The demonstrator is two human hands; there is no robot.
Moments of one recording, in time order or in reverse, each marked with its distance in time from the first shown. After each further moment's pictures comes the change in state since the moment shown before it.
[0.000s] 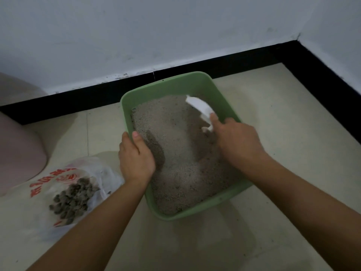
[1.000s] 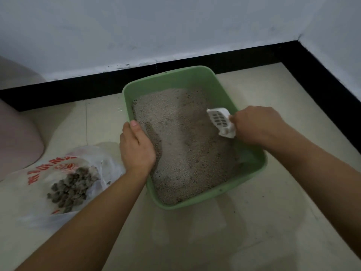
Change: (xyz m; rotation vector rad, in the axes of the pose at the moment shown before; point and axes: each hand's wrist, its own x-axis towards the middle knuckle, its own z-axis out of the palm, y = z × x) left_hand 0.000 0.000 -0.005 -0.127 0.016 -0.045; right_hand 0.011 0.030 -0.036 -0.149 -0.222 -0.026
